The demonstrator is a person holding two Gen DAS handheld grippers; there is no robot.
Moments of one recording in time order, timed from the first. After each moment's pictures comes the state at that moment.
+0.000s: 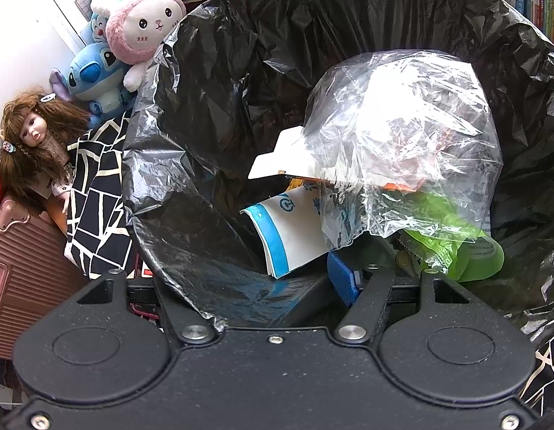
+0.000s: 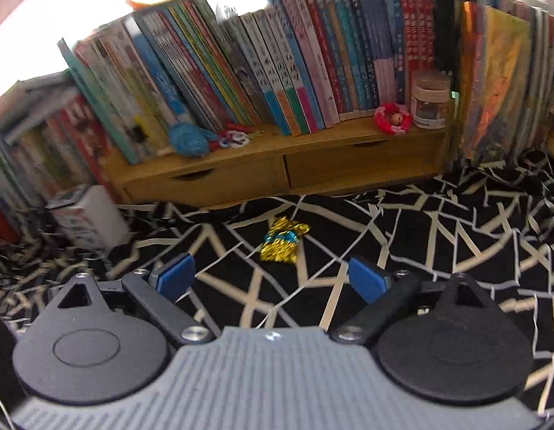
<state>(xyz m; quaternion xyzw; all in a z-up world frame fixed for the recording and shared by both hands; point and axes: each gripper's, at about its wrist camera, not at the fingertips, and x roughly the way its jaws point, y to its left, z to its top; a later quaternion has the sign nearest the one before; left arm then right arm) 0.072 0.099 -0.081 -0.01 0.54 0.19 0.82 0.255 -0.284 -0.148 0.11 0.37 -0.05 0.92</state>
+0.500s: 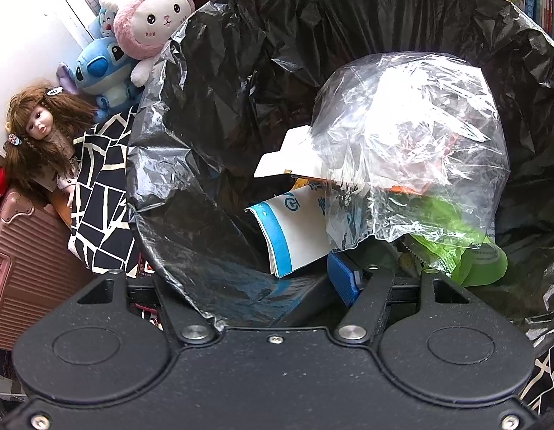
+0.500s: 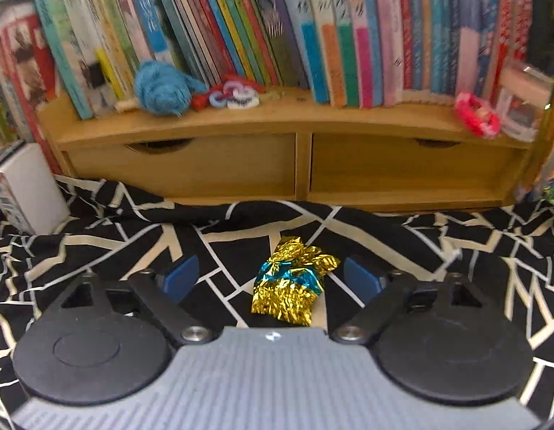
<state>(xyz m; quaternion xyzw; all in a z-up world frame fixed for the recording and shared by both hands) 0.075 0.100 -0.081 -0.01 0.54 0.21 0.81 0.358 -0.265 -0.238 0.03 0.39 -0.04 0.92</state>
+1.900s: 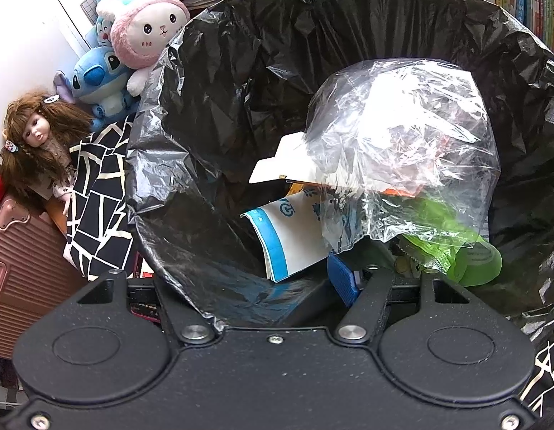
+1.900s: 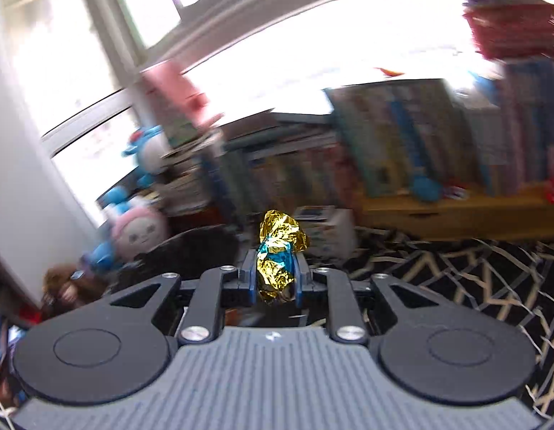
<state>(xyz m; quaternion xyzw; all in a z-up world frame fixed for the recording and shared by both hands) 0.070 0.098 -0.080 -0.01 0.53 0.20 0.83 0.152 -0.163 0.013 0.12 0.30 0.25 0.91</state>
